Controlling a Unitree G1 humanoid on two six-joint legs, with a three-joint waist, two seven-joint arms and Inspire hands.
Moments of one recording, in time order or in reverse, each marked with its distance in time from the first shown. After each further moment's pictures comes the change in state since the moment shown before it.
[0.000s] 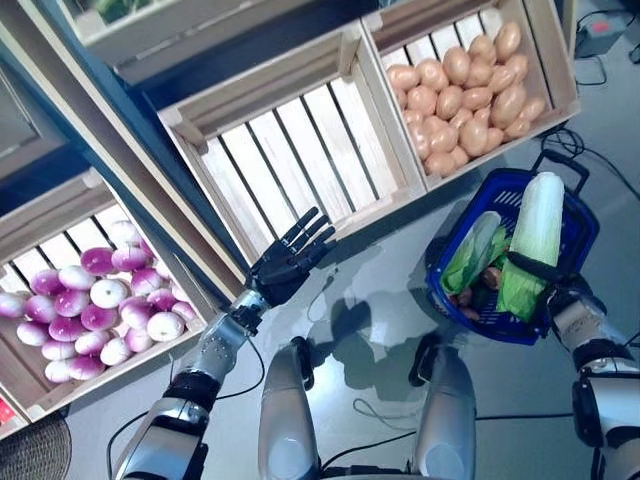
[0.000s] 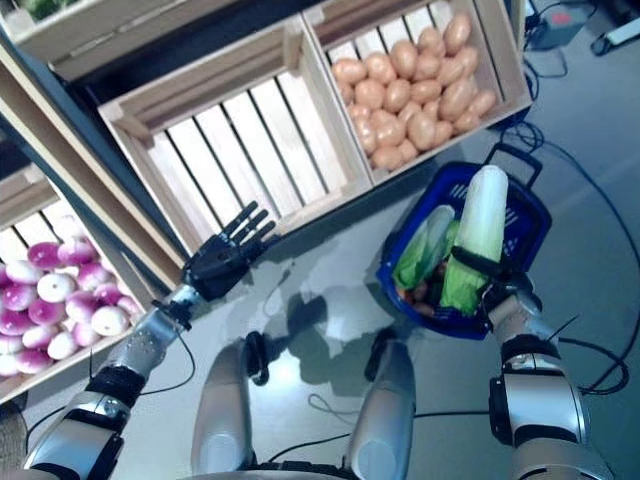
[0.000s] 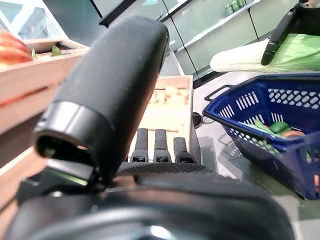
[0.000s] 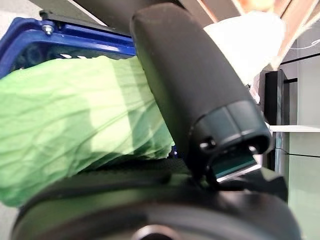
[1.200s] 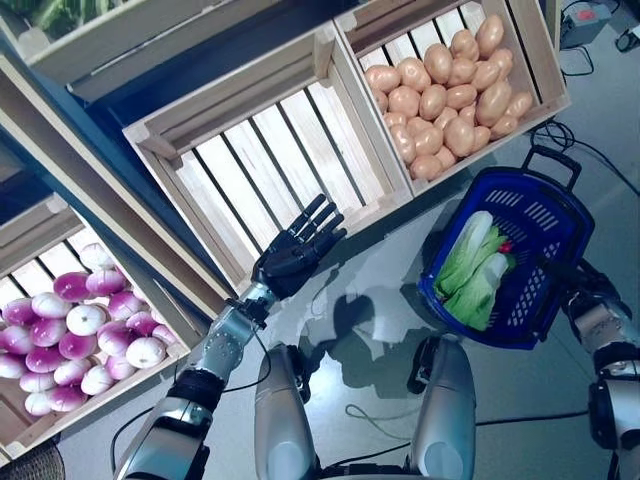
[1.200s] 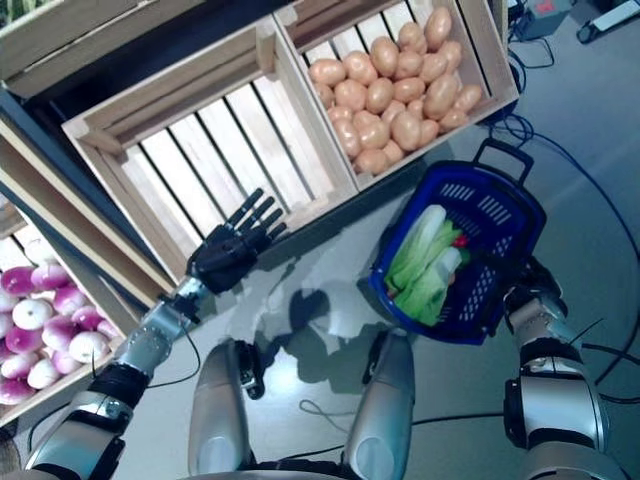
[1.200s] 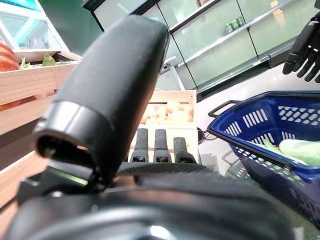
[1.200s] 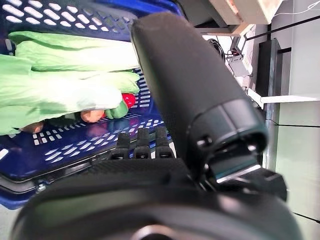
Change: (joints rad) left arm 0.008 -0.002 -0.023 -0.082 -0.045 0.002 0.048; right arm 0.040 -0.036 -0.024 0.001 0.009 -0.004 -0.036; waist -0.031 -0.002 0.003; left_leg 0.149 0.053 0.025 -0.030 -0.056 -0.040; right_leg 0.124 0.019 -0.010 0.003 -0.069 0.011
